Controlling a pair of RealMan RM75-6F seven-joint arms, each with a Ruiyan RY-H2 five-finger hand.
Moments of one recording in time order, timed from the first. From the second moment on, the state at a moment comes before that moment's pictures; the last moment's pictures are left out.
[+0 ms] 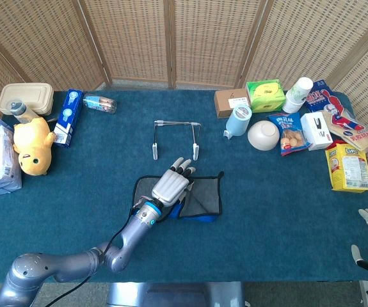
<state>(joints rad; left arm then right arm) -0.94 -2.04 -0.26 -1.04 1.23 0.91 0.42 -0.04 -0.95 0.01 -1.77 -1.36 1.39 0.12</state>
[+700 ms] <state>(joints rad) -0.95 -2.06 -0.28 -1.00 1.24 0.96 0.39 -0.05 -0.94 0.01 -1.78 -1.37 1.40 0.13</state>
